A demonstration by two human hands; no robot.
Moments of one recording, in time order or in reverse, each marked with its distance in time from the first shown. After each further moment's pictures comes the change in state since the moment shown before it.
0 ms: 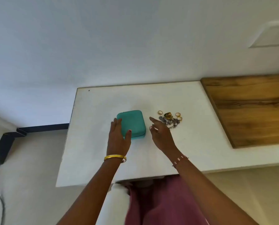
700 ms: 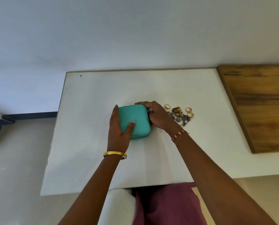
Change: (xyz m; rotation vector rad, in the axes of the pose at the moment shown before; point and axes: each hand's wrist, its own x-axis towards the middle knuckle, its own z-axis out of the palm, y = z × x) left_hand 0.043 -0.030 0.030 -0.226 0.055 0.040; right_hand 0.090 0.002 0.015 0.021 -0.279 -0.001
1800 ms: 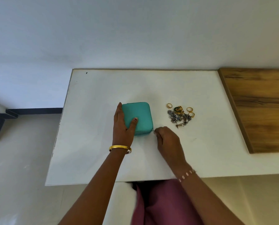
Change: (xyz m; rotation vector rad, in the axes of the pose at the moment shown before) left_hand -0.001 0.002 0.004 -0.032 0.032 -0.032; right_hand -0.084 0.049 0.032 -0.519 0.402 -0.204
